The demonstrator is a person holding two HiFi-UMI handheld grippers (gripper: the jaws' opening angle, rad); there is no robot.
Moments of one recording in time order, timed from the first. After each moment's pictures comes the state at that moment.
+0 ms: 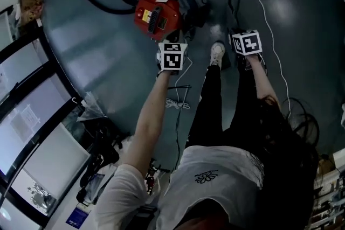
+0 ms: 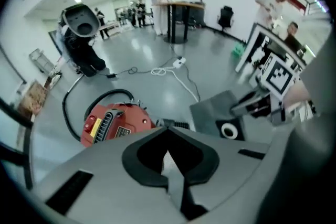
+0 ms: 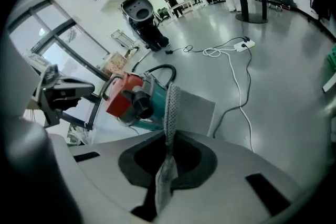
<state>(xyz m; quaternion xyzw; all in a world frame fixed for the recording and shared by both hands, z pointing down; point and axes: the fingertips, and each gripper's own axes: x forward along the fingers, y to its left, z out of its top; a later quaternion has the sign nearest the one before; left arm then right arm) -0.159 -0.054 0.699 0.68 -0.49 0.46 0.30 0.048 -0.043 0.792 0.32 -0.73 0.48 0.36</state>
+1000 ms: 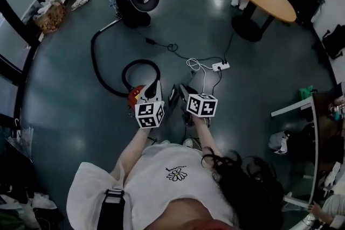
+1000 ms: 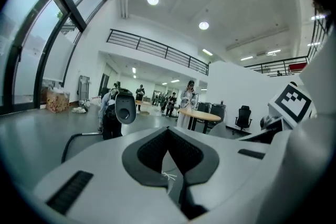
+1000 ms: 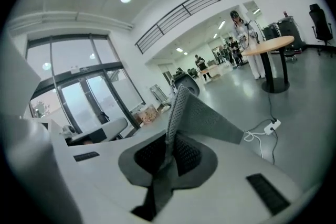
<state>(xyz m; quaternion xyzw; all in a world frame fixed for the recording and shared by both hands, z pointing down) -0.152 -0.064 0.233 0.71 -0.69 -0.01 0.12 -0.054 -0.096 0.279 0.33 -0.88 0.32 0.09</state>
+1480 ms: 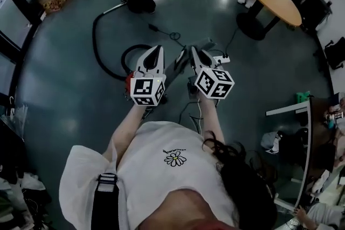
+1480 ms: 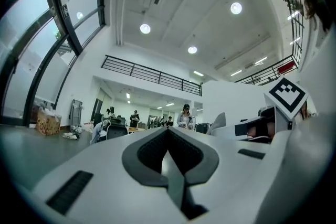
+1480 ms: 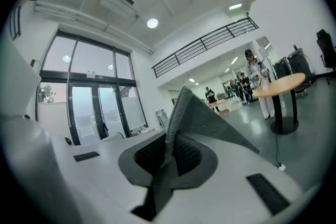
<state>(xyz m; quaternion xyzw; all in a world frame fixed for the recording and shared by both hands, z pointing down) -0.149 -0.069 0.113 0.72 -0.69 -0.09 -0.02 -0.045 -0.126 0.123 0.35 -0.92 0.17 -0.02</state>
